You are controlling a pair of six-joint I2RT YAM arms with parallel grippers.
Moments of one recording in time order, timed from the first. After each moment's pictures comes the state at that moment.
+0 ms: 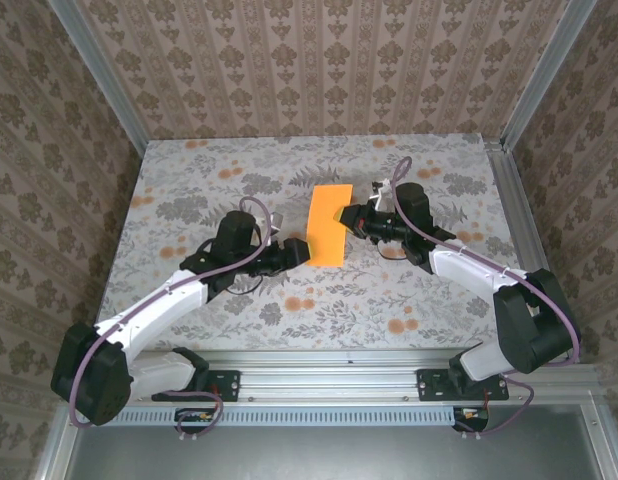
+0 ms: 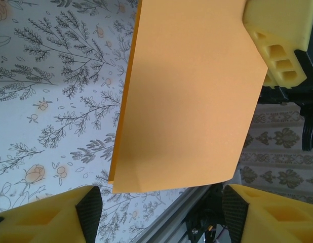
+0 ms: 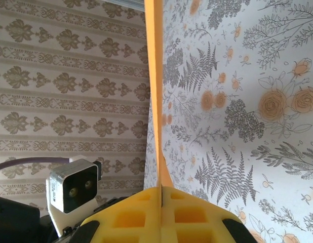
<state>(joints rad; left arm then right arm) -0.62 1.16 0.72 -0.16 0.56 -0.84 0.39 1.46 0.84 0.28 -0.63 1.08</state>
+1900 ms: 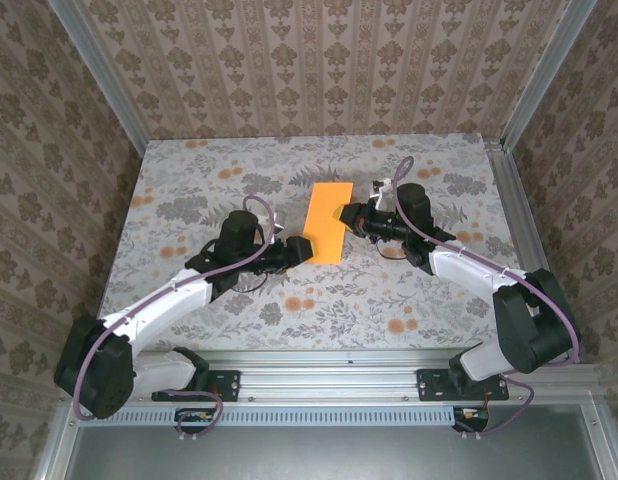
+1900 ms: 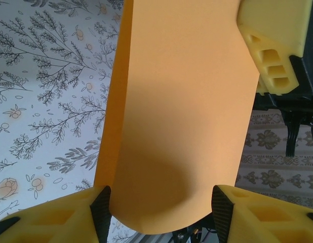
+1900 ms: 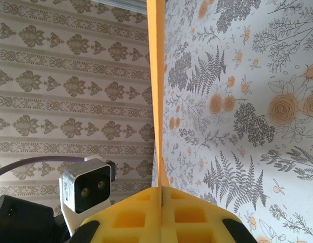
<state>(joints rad) -0.63 1.20 0.71 -0.05 0.59 -0.90 0.39 1.46 0.82 0.33 -0.63 1.12</state>
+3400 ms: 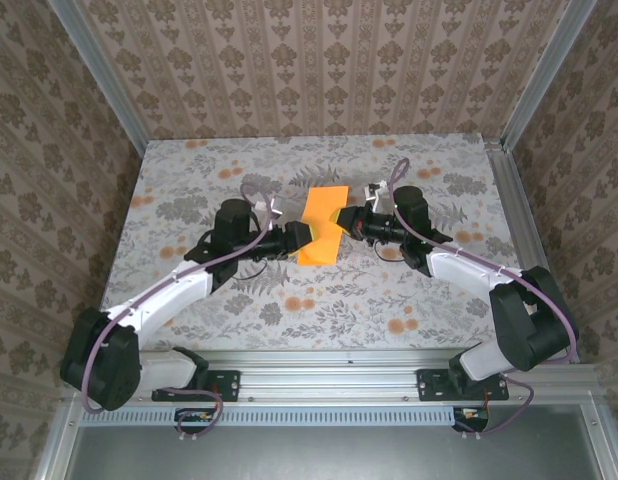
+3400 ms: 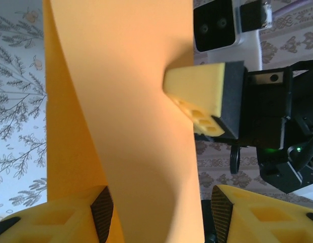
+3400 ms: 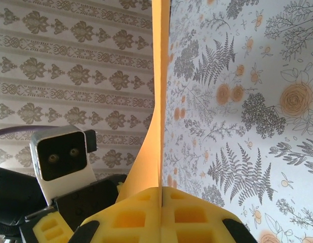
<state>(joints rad) -0.56 1.25 0.76 0.08 0.71 -0.93 0.41 1.47 0.80 0.38 -0.67 1.13</state>
